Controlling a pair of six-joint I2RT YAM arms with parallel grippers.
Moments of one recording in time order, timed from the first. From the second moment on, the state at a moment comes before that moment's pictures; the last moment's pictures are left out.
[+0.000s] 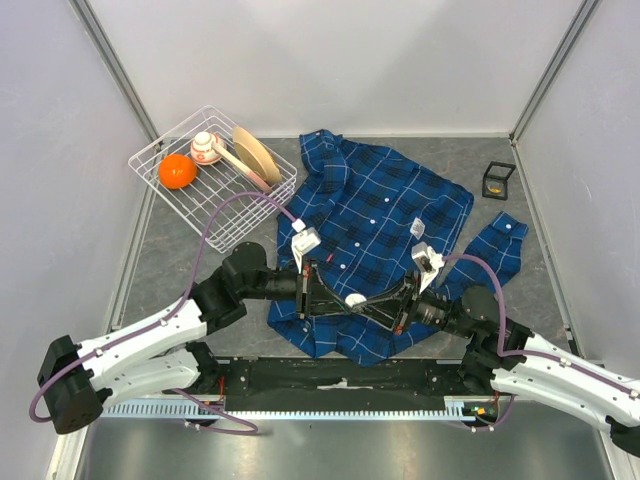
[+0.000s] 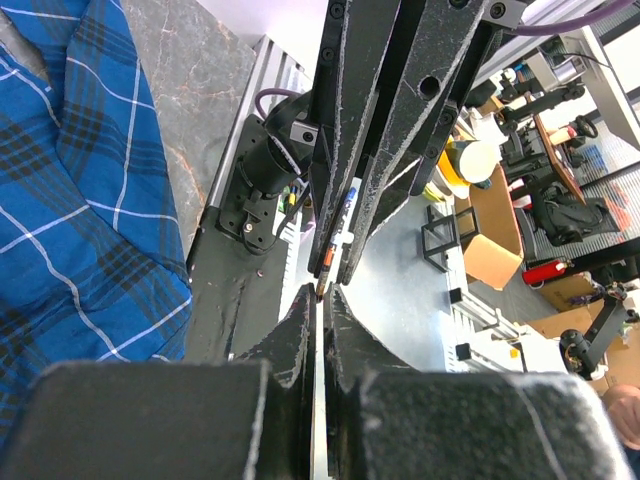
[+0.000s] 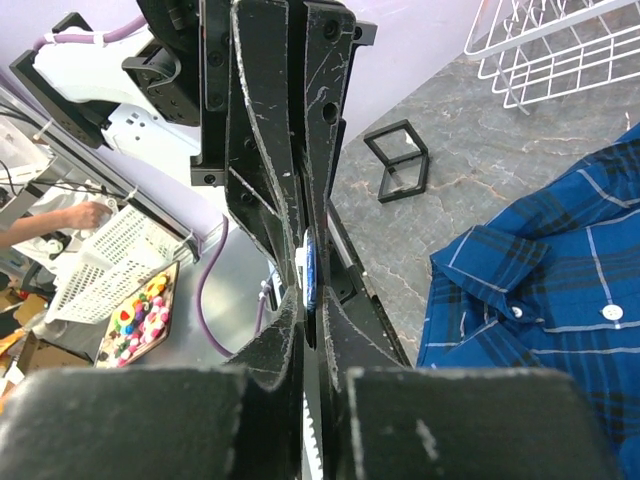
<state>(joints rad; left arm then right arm) -0.92 0.94 0.63 0.21 0.66 -0.68 1.03 0.49 0.39 0.19 -0.21 0.63</state>
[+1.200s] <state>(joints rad) -0.88 0.88 0.57 0.22 0.54 -0.81 1.03 0.43 0.16 0.38 0.03 0.86</state>
